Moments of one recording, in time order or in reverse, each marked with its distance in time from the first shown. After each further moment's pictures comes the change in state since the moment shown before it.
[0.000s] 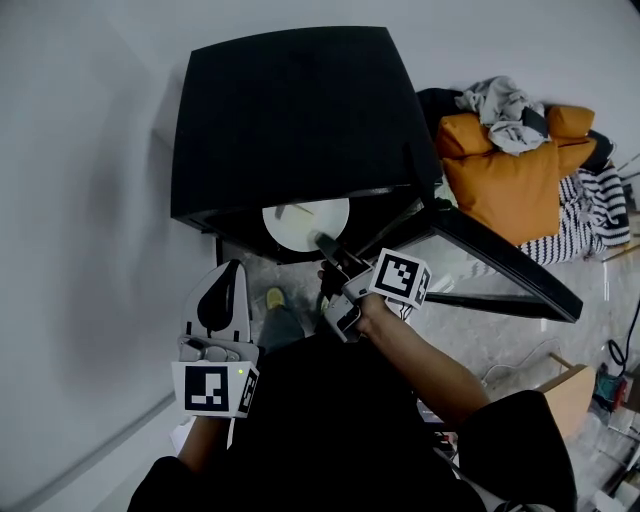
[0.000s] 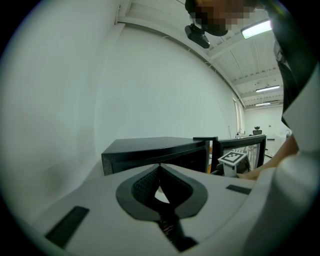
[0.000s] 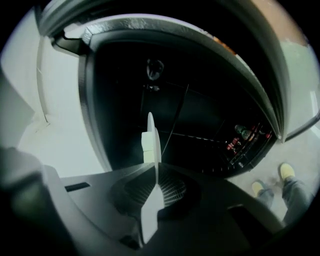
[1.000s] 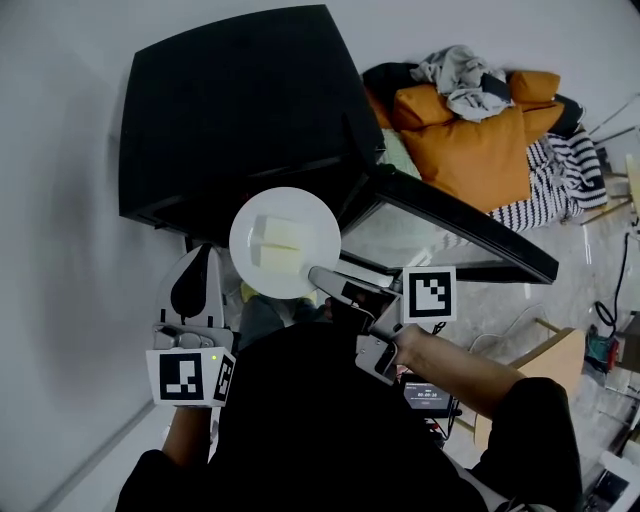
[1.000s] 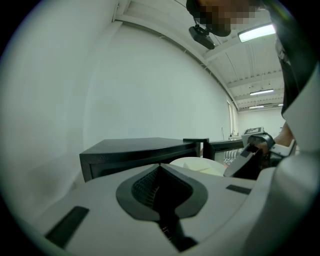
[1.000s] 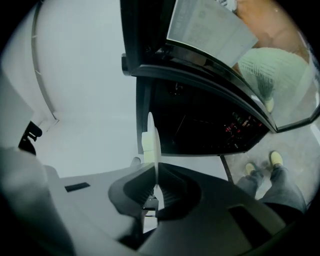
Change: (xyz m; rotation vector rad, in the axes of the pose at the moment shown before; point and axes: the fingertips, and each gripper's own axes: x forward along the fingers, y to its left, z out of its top) left arm 0.014 -0.034 0.005 0.000 -0.007 -0.076; right arm -0.114 0.071 -0.031 0.027 0.232 0.078
